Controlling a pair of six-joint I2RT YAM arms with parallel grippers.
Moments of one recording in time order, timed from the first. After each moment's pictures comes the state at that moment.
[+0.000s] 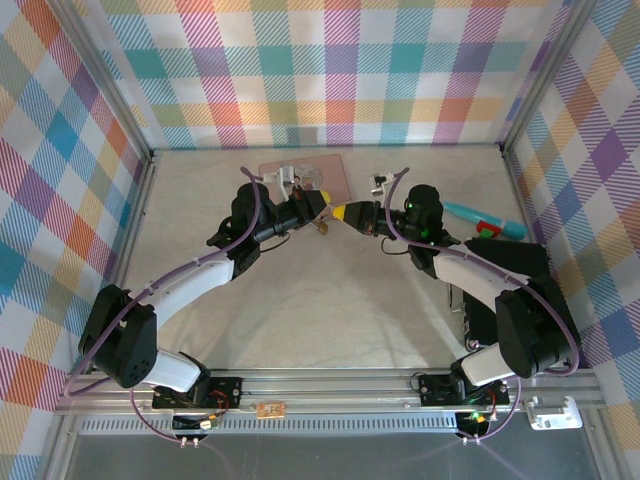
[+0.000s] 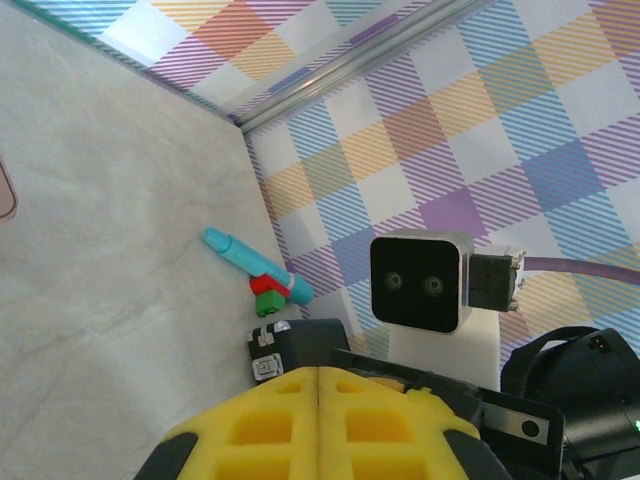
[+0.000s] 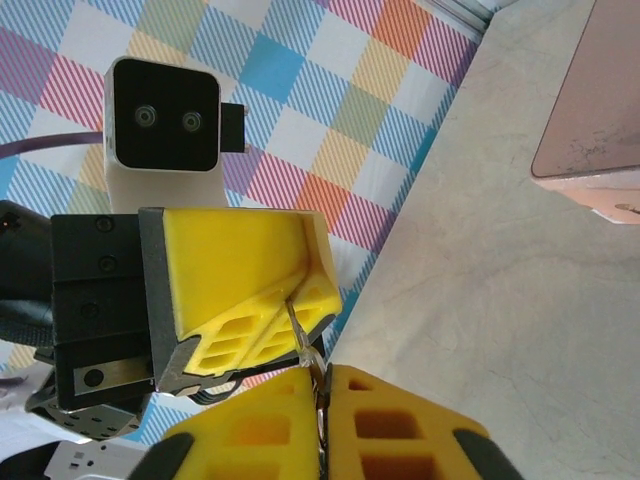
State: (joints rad) left arm -0.56 1.43 0.96 0.35 0.39 -1.00; right arm 0.44 1.45 0.83 0.55 -0.83 1.00
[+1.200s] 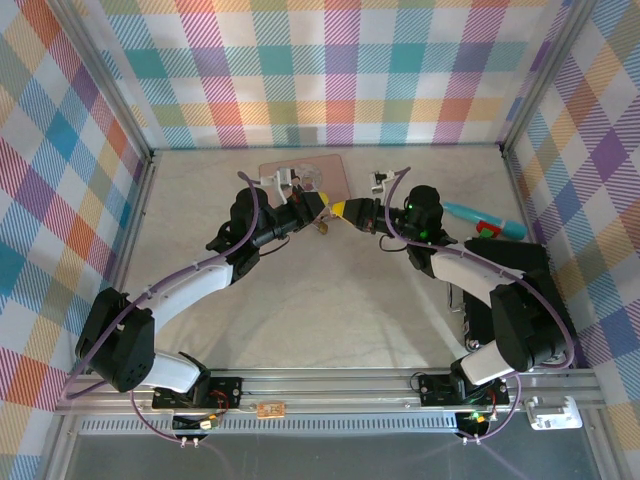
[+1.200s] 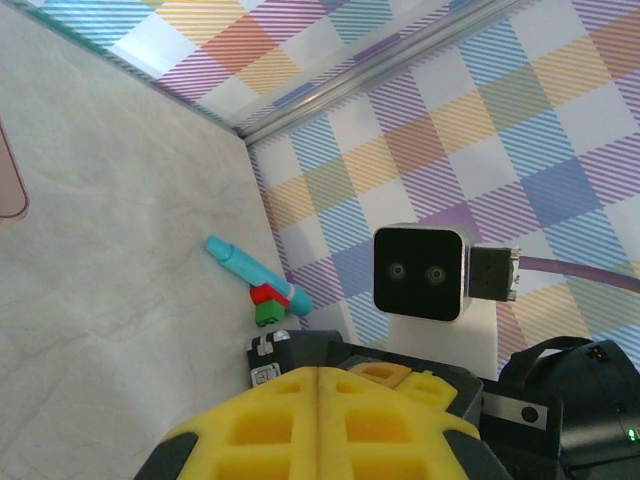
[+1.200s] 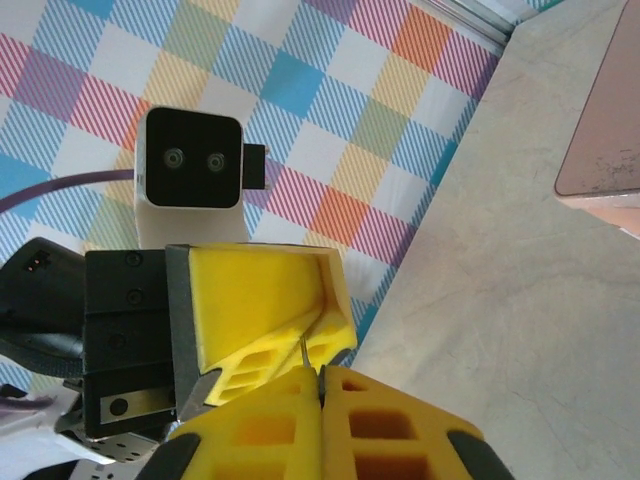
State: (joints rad) left arm -0.57 1.41 0.92 0.38 0.35 -1.02; right arm 0.44 1.49 0.82 0.67 -0.83 1.07
